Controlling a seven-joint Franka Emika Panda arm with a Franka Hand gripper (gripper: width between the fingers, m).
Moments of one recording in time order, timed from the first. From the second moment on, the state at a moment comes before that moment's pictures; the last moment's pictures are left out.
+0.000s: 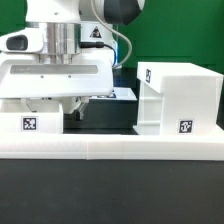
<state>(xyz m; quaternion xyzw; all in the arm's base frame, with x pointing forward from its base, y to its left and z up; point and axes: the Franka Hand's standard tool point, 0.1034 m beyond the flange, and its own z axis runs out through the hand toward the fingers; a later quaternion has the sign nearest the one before) 0.531 -0.105 0.005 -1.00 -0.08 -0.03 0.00</state>
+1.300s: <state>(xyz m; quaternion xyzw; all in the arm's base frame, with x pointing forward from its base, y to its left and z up) 0.533 -0.093 0.014 -0.99 -0.13 -0.03 0.00</state>
